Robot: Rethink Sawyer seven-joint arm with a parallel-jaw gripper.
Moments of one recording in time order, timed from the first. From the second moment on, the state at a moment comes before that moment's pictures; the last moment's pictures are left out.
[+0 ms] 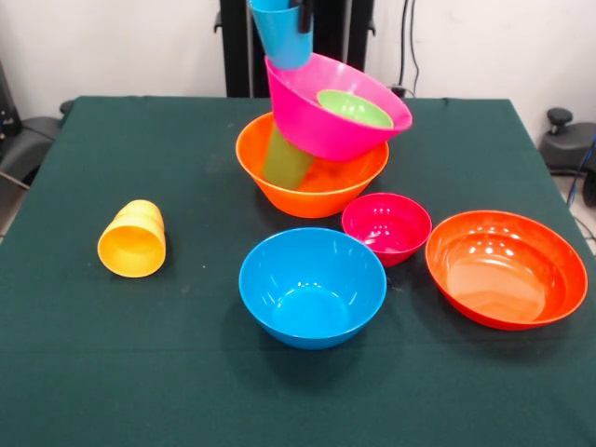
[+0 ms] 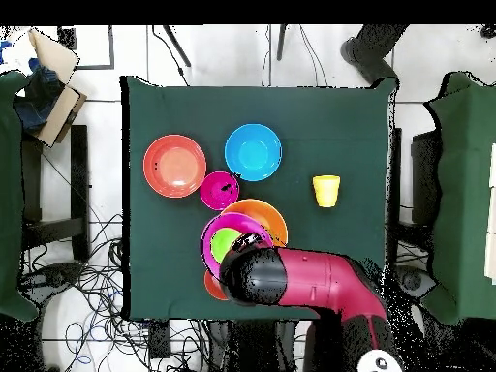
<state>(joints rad) -0.44 -1.06 0.16 2.06 -0.24 0.63 2.45</state>
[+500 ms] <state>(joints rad) -0.48 -1.08 0.15 2.07 -0.25 0.63 2.45</state>
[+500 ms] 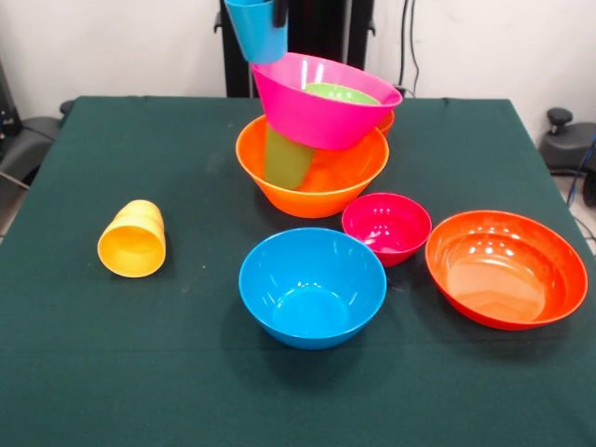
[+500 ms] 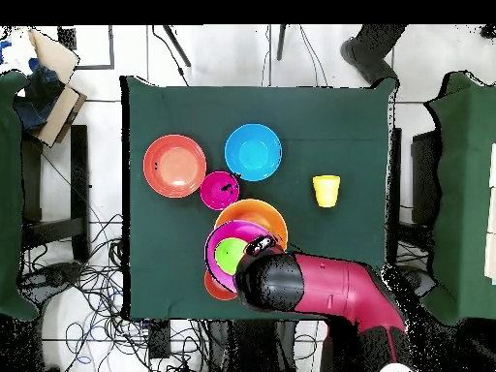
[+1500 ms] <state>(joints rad) -0.37 -1.29 0.12 2.08 -0.25 0.79 2.45</state>
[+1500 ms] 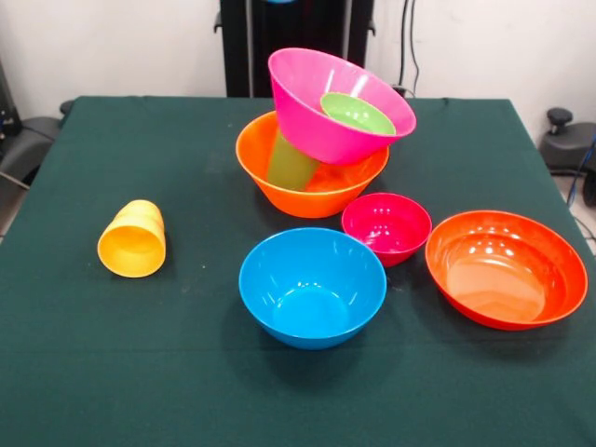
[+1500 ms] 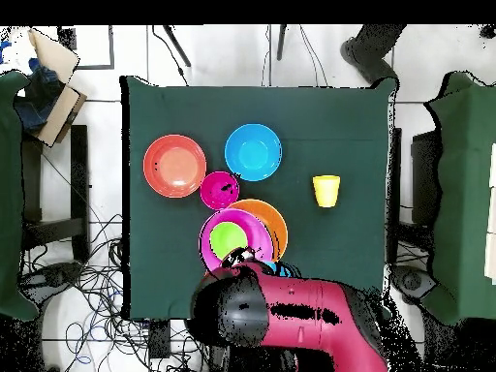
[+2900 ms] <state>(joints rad) -0.16 -0.98 0.06 1.93 -0.27 0.74 2.46</state>
